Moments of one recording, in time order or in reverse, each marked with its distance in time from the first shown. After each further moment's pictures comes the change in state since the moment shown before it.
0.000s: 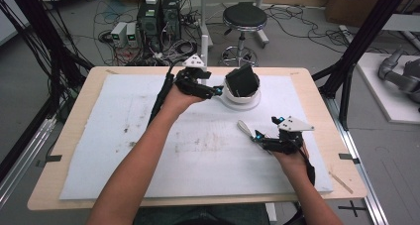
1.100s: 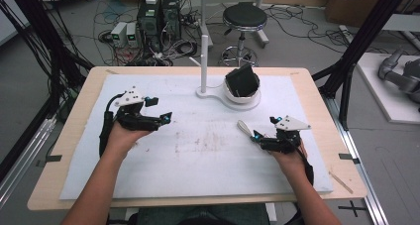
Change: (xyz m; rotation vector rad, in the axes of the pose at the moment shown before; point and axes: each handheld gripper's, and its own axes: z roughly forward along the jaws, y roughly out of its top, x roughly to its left) left arm -0.003 -0.110 -0.124 -0.064 0.136 -0.091; right arm 0.002 0.001 0.006 0.023 -0.004 -0.011
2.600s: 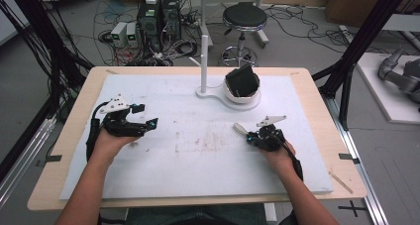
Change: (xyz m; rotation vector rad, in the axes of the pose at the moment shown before) left arm 0.028 -0.037 -0.022 0.003 0.019 -0.044; right arm 0.014 0.002 0.042 0.321 0.144 0.048
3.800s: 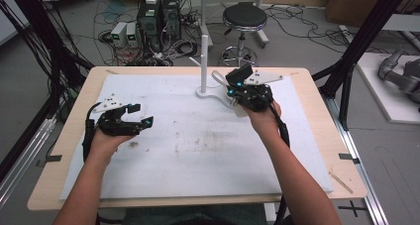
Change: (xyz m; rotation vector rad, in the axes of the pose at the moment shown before) left arm 0.009 -0.003 -0.008 -0.030 0.002 -0.048; right arm 0.023 0.140 -0.047 -0.406 -0.018 -0.149
